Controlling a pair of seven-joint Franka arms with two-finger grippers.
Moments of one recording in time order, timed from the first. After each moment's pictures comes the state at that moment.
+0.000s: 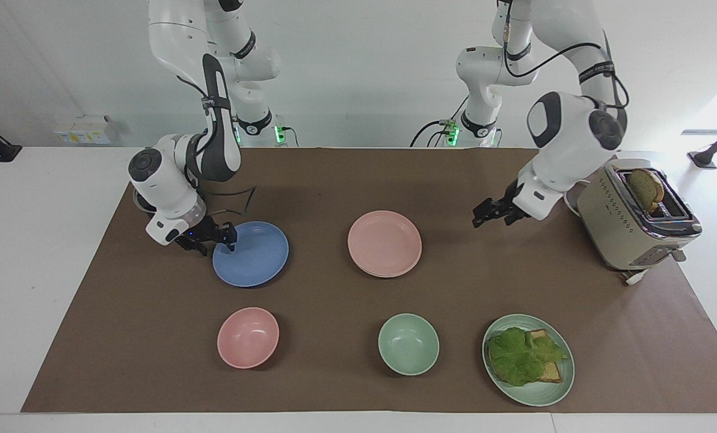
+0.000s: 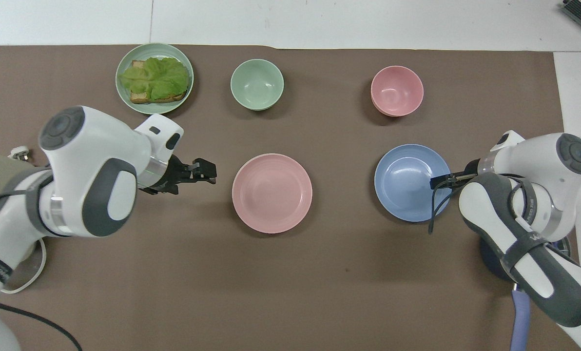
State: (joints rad) left arm -0.13 0.09 0.02 -1.85 -0.26 1.87 -0.14; right arm 0.00 0.21 -0.06 -2.15 0.18 2.34 -0.30
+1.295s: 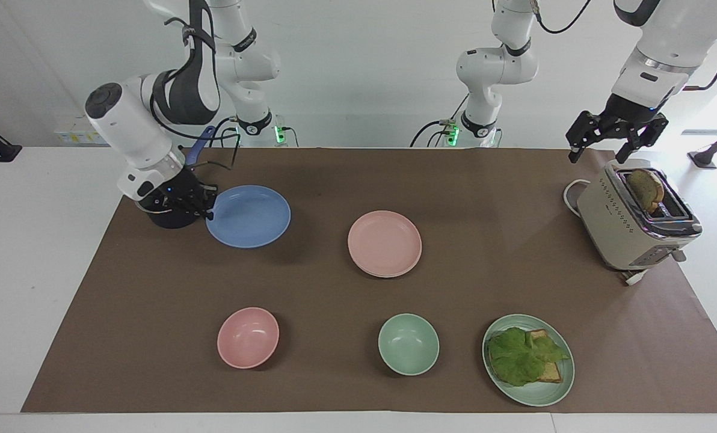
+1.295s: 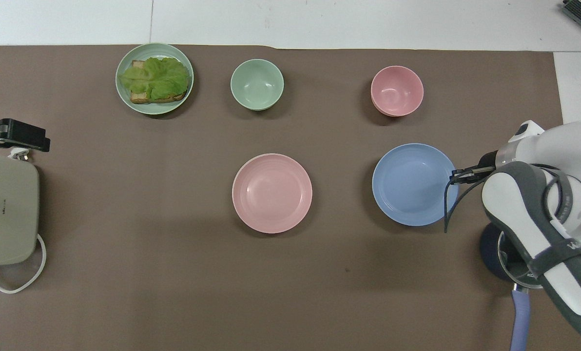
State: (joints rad) left arm -0.05 -0.02 0.00 -1.51 -0.01 1.56 0.03; right arm -0.02 -0.06 -0.06 -2.04 0.21 1.96 -0.29
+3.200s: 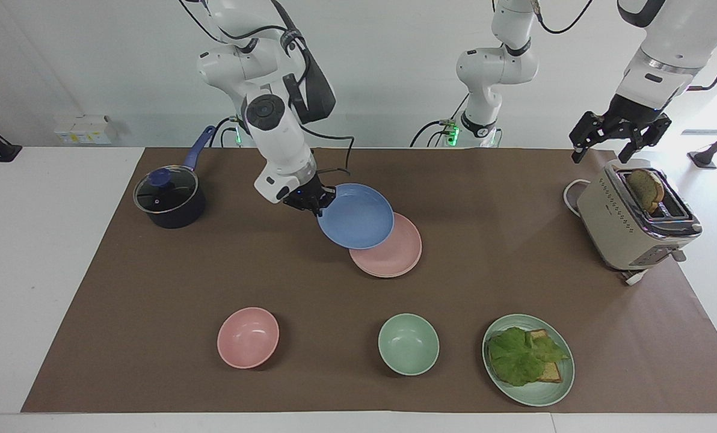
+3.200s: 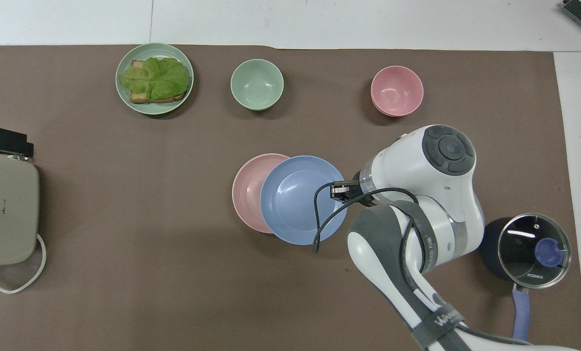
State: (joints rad) left arm -0.04 -0.01 0.01 -1.51 -0.01 1.56 0.03; right arm 0.43 0.15 -0.02 -1.96 0.26 2.10 0.30
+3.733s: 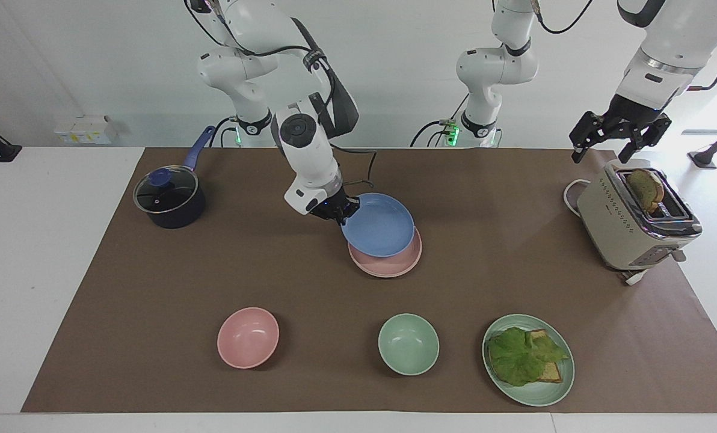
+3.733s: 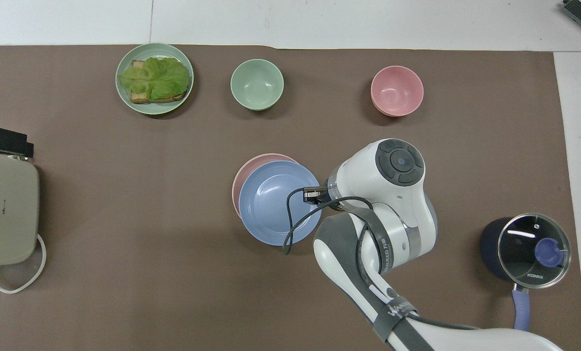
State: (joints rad) left arm -0.04 -0.01 0.01 -1.51 -0.01 1.56 0.03; right arm 0.50 0.23 -0.02 -1.96 0.27 2.21 0.35
